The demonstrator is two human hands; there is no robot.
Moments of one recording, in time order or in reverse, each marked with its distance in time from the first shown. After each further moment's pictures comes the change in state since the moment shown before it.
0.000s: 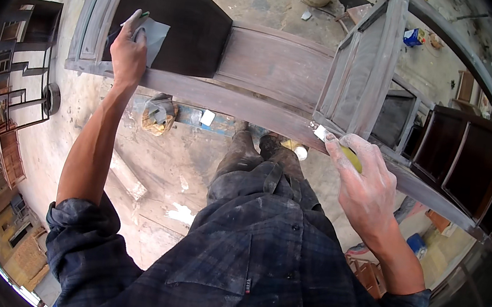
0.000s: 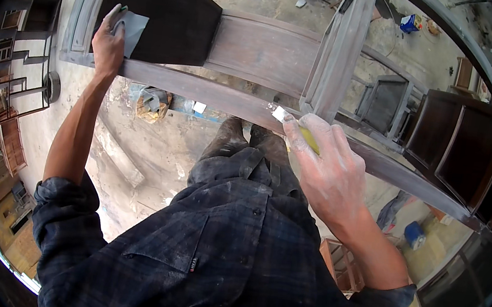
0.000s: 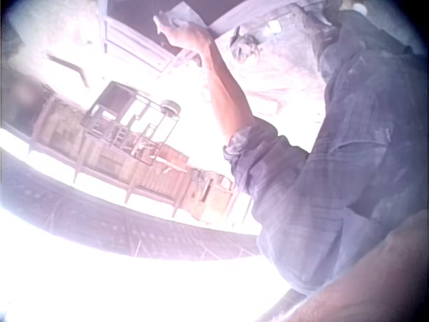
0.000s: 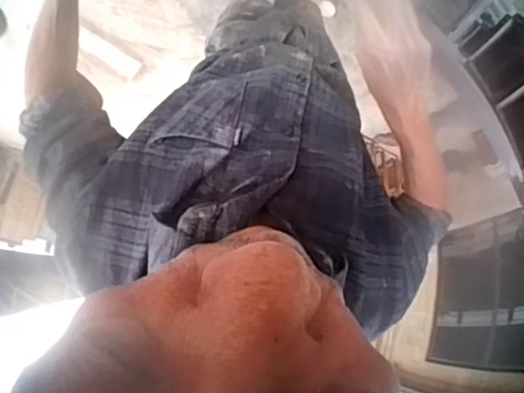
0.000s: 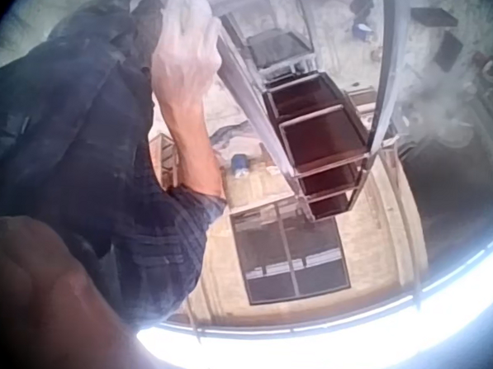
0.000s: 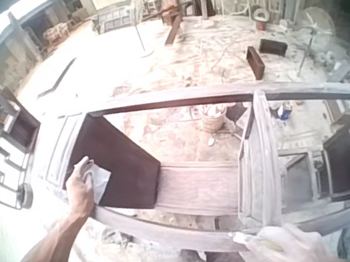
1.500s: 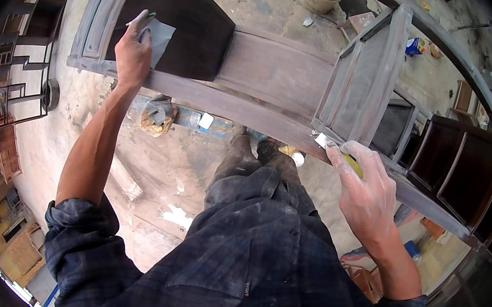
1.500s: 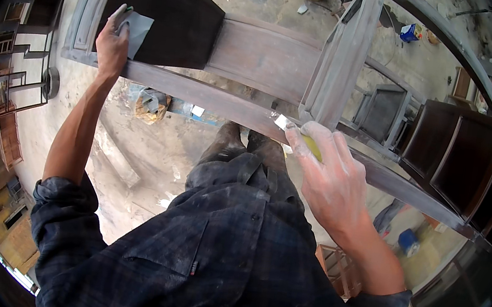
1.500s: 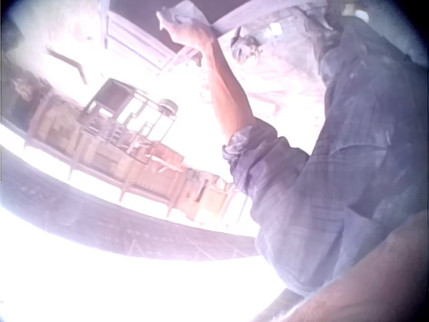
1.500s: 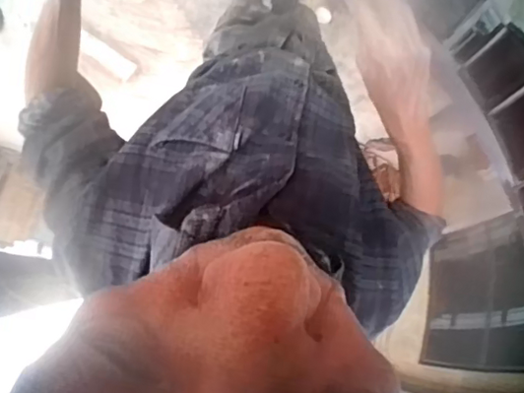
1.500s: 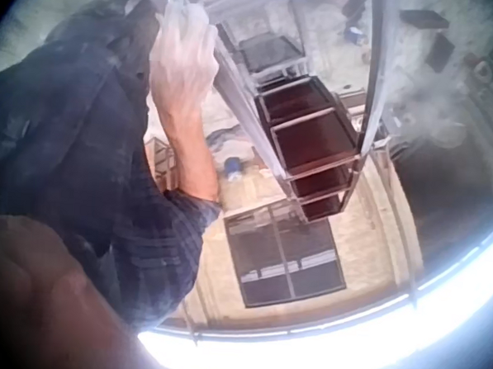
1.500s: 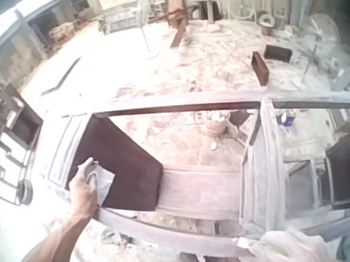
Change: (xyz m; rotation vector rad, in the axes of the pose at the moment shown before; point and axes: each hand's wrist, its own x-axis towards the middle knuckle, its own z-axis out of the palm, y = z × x) left_hand -0.001 0.001 0.000 -0.003 0.010 -0.006; right_hand 0.007 0.002 -0.002 0.025 -0.012 0.001
